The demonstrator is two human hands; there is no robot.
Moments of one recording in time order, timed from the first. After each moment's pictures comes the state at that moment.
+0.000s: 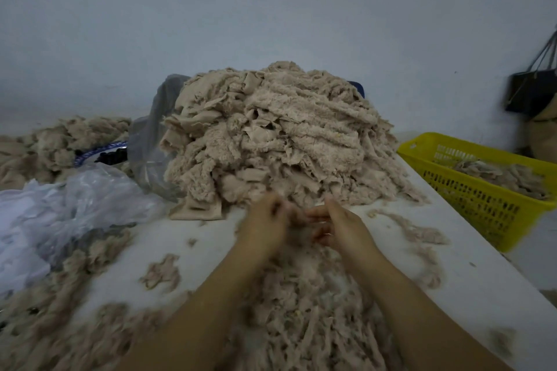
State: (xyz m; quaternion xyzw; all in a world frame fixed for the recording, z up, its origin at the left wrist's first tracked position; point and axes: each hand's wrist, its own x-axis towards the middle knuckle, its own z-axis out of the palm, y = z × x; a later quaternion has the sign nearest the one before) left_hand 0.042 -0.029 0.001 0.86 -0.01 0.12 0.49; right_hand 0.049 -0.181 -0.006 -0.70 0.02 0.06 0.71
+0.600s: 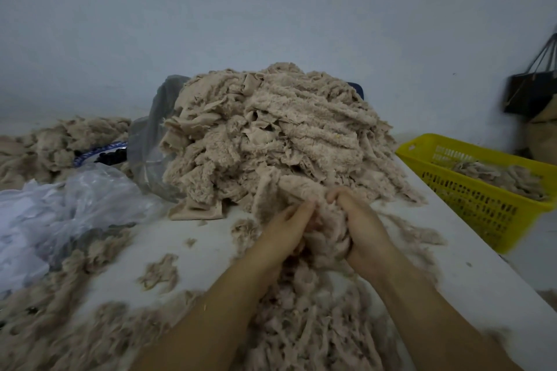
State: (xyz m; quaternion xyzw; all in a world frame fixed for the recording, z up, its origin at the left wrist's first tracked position) left_hand 0.022 -0.058 0.014 0.75 0.05 -0.05 0.66; right_hand 0.035 -0.192 0.018 -0.58 -0.05 0.07 0.81
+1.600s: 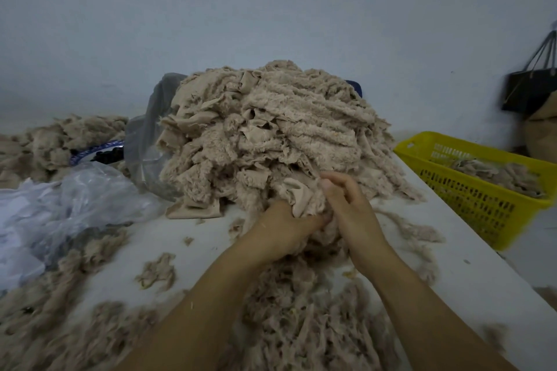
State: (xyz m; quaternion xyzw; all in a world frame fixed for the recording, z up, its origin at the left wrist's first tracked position) left_hand 0.018 -0.050 0.034 0.82 -0.06 -0.06 0.56; right_hand 0.036 -0.191 0.015 -0.73 -0.10 -0.07 0.67
